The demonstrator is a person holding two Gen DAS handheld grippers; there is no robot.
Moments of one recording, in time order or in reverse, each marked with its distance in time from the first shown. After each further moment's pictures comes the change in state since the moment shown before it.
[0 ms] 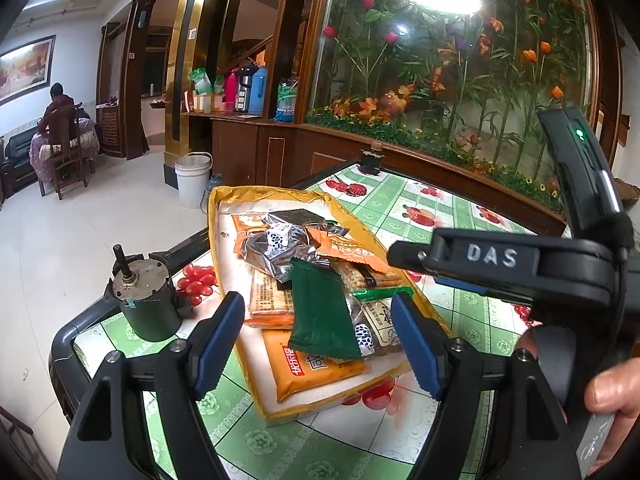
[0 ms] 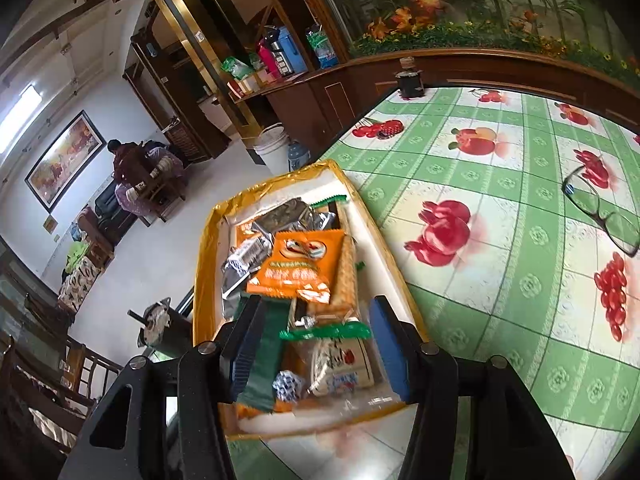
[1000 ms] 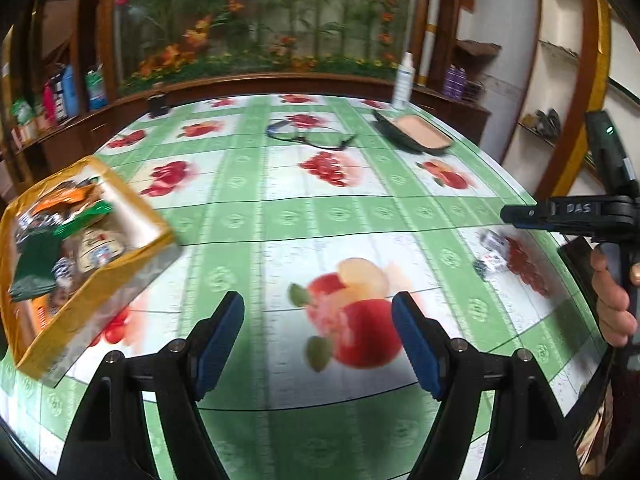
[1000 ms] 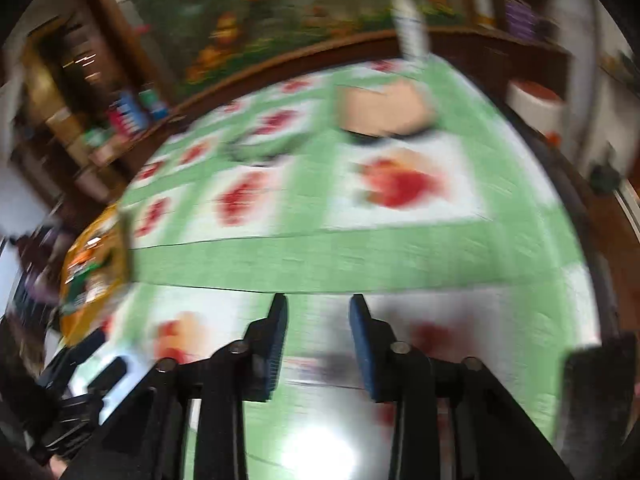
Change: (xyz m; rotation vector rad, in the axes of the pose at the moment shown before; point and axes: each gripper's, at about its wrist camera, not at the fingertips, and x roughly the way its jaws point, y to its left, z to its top) left arm 0.003 -0.163 -0.081 0.449 0.266 -0.467; right arm -0.223 -0.242 -0.145 0.383 -0.079 -0.416
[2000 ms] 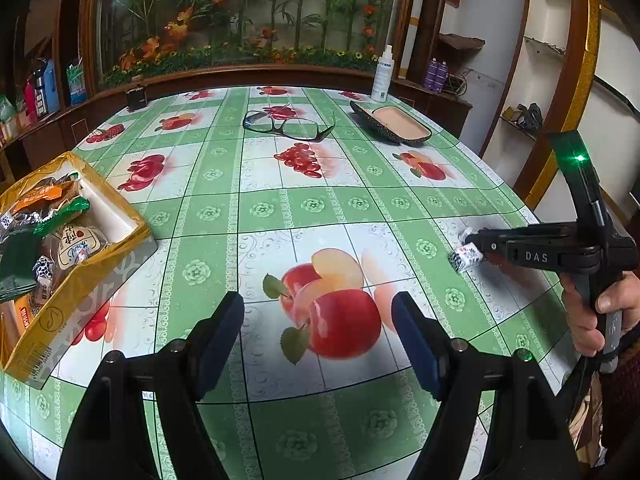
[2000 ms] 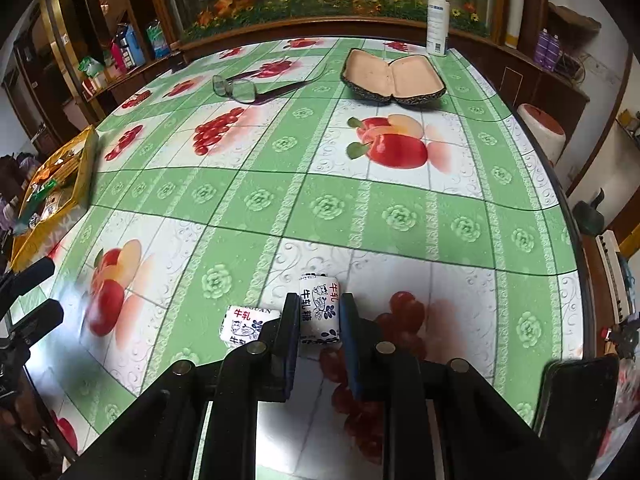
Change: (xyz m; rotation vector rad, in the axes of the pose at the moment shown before) left arm -0.002 -0.003 -0.004 0.006 0.031 -0.069; right arm 0.023 0.019 -0.024 -0.241 0.086 -0.103
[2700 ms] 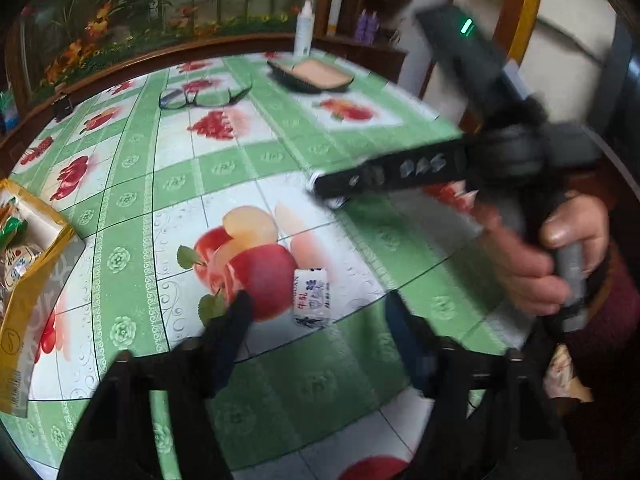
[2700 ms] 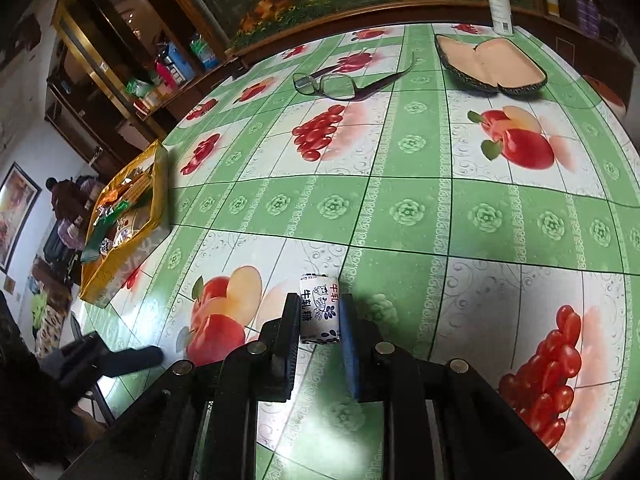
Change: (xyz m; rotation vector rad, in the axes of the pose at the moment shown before) left arm 0.013 -0.040 -0.013 0.194 0.165 -0.147; right arm 0.018 0.046 0.010 0.074 0.009 0.303
